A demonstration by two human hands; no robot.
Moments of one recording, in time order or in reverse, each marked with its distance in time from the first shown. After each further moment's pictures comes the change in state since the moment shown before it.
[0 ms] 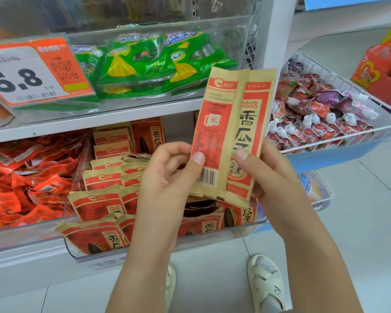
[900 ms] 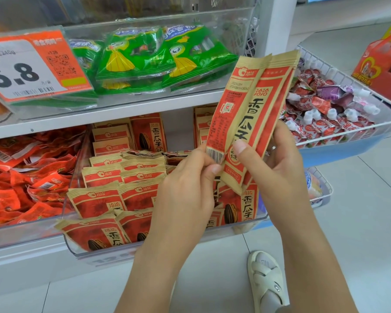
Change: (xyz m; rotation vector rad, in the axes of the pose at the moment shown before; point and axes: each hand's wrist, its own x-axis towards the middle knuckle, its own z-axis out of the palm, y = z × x) left_hand 0.002 -0.025 0.002 0.858 -0.040 0.485; right_hand 0.004 0.007 0.004 -0.043 0.196 -0.245
